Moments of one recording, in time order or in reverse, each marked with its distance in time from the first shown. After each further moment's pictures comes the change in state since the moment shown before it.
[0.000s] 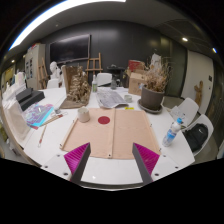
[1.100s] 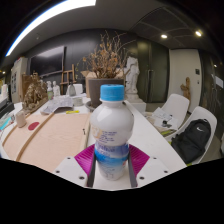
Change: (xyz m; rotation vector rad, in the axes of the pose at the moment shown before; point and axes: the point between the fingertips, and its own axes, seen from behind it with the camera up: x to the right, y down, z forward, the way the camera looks) arm 0.361 0.051 0.265 0.187 0.127 0.098
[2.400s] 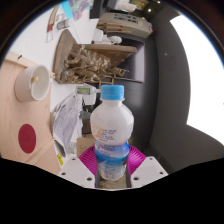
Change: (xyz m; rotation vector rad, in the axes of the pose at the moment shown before) arm -0.443 -0.262 0.054 0.389 0.423 -1.573
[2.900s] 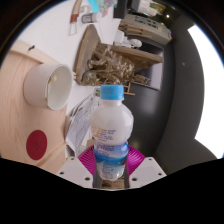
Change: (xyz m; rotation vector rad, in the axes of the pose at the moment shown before) arm -0.068 -0.040 0.023 0.018 -0.125 -0.145
